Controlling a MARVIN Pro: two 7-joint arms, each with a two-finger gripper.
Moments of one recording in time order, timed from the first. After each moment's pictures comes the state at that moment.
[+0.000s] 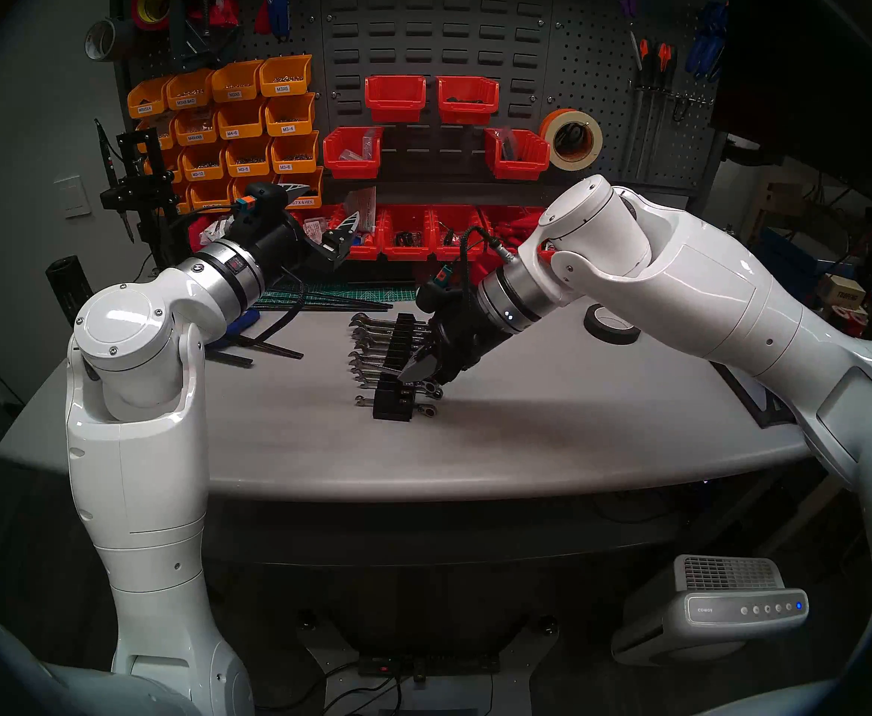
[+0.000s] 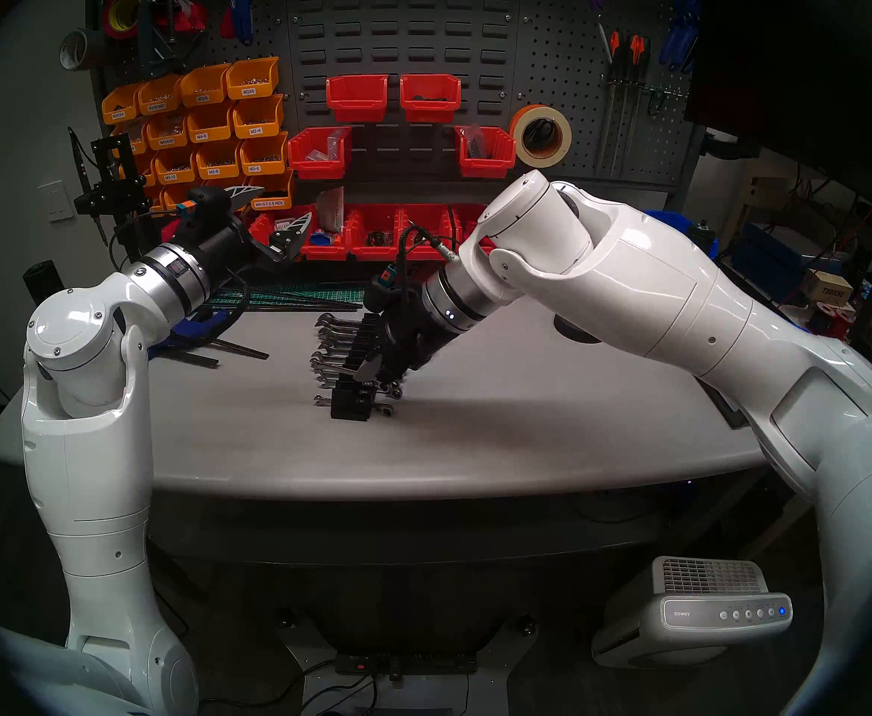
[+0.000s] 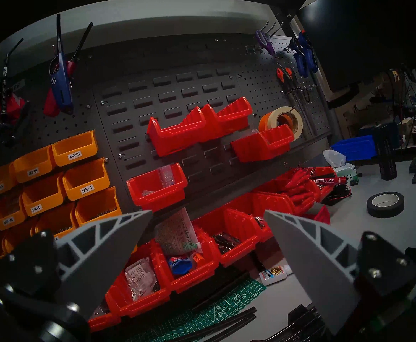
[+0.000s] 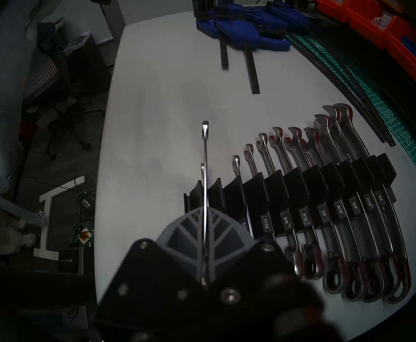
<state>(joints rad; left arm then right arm) 1.38 -1.47 -1.79 -2.11 0.15 0.40 -0.71 -0.33 -0.88 0.37 -1.62 0.80 0.86 0.86</state>
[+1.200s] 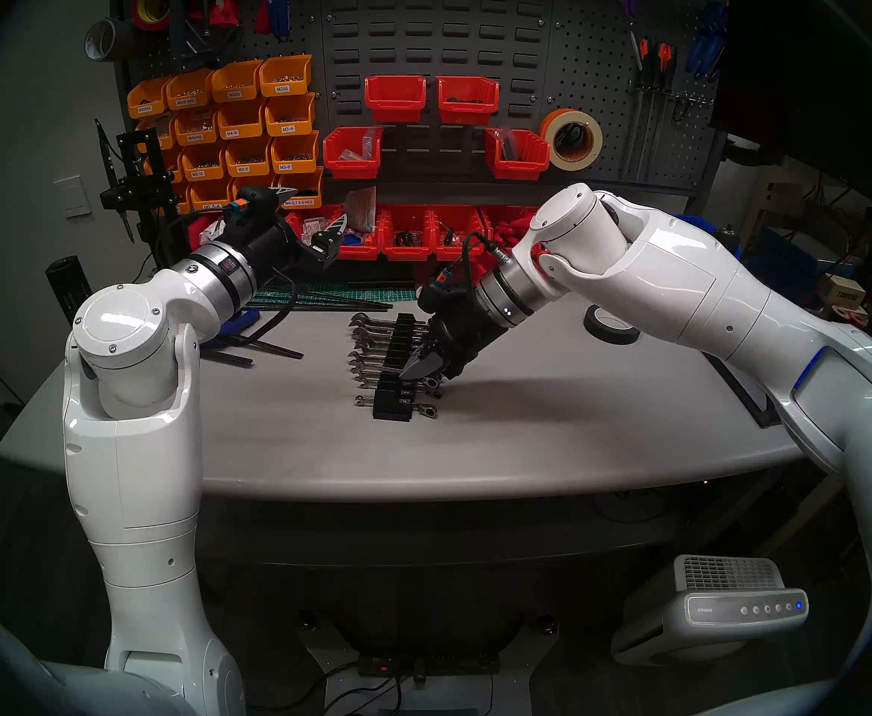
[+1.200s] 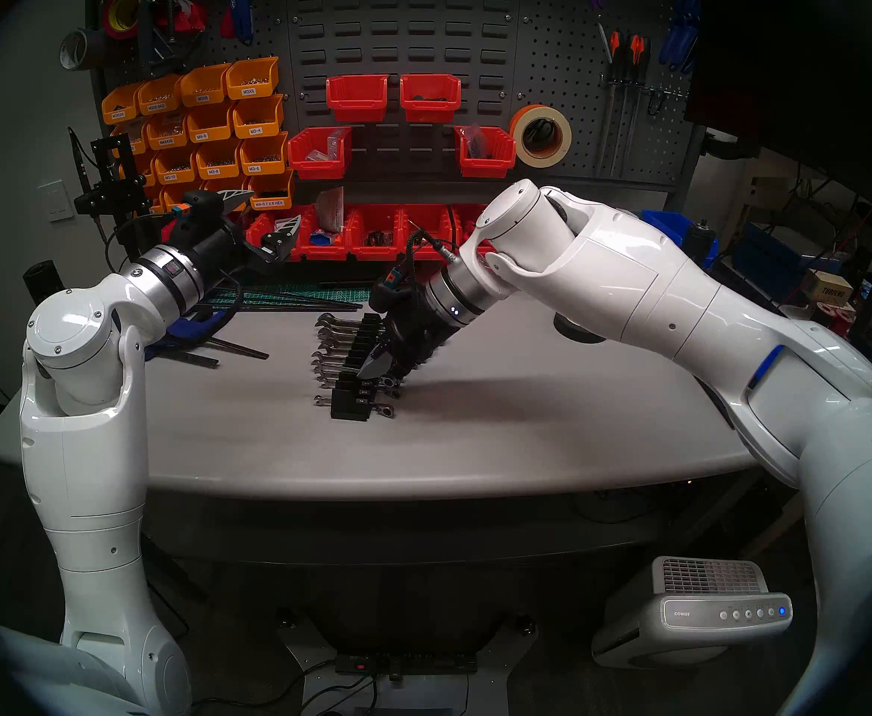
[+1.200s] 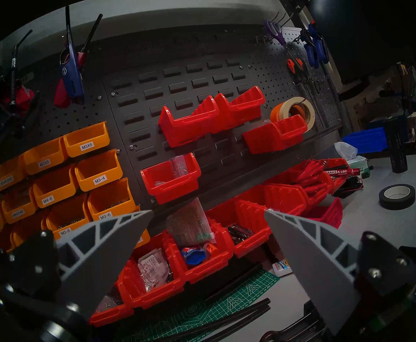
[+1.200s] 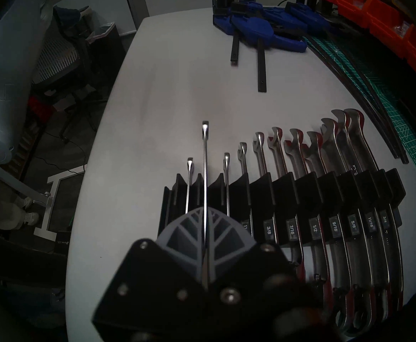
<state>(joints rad) 1.37 -1.44 -1.81 -2.09 0.15 0.40 -0.68 -0.29 -0.98 0.31 -1.40 0.68 0.68 1.06</state>
